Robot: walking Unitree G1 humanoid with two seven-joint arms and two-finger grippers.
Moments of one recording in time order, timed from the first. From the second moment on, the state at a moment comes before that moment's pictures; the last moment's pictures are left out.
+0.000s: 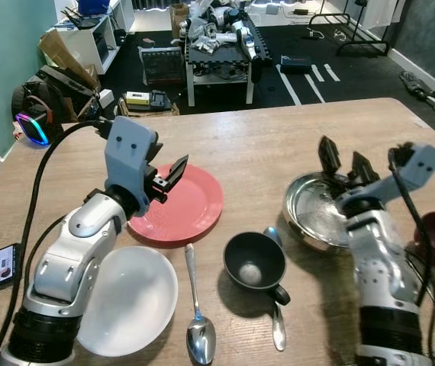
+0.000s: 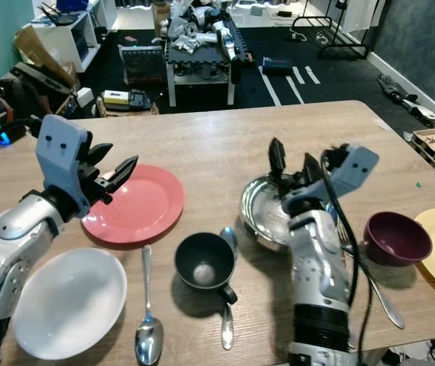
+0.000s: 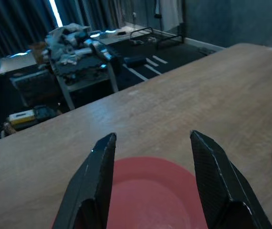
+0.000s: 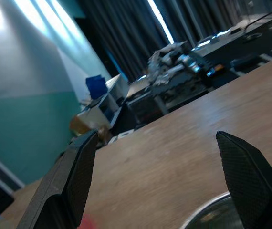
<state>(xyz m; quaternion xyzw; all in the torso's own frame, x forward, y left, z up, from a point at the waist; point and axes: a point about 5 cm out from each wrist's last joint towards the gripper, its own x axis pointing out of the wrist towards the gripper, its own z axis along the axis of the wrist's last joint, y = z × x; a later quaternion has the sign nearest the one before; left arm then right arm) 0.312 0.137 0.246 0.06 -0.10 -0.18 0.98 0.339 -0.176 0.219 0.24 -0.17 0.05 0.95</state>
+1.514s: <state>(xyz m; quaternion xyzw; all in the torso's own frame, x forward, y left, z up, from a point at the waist) 0.316 0.145 0.237 0.03 -0.09 -0.13 0.99 0.341 -0.163 0.211 0.23 -0.15 0.07 0.96</state>
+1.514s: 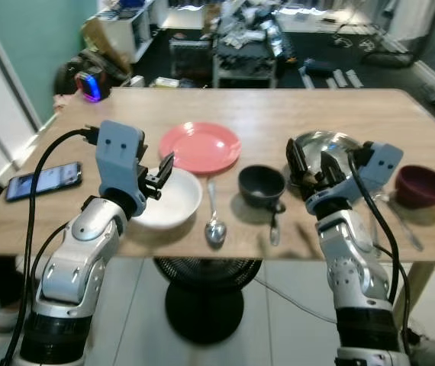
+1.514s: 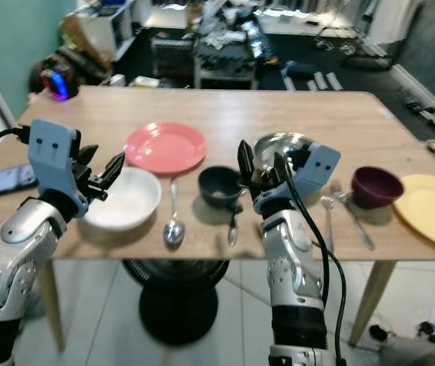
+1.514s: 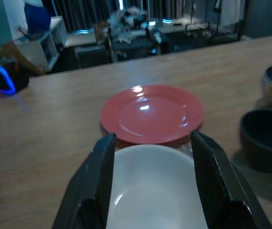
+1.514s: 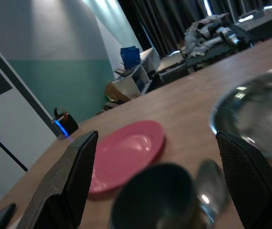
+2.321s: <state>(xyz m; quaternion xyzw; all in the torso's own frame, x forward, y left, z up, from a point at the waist) 0.315 0.144 0.237 0.04 -0.09 -0.15 0.98 0.338 -0.159 0.207 0.14 -0.13 0.11 0.98</state>
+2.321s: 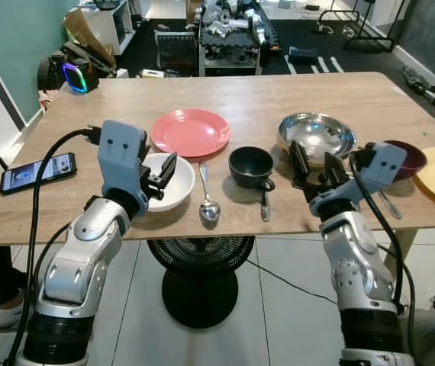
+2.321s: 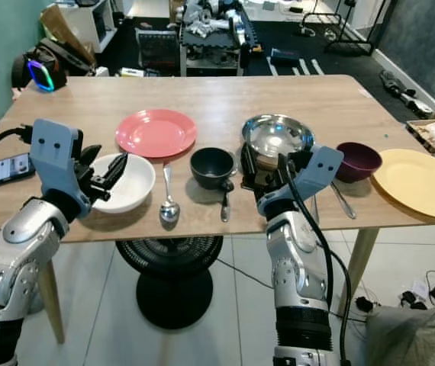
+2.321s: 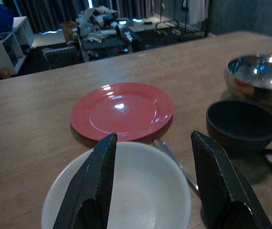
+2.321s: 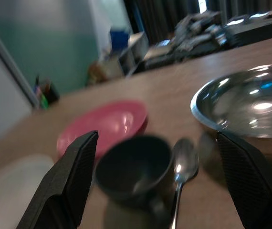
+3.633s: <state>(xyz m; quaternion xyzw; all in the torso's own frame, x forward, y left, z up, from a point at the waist) 0.289 0.158 0.227 0.13 -0.04 -0.20 0.97 0.370 -0.161 0.160 0.03 -0.05 0.15 0.99</state>
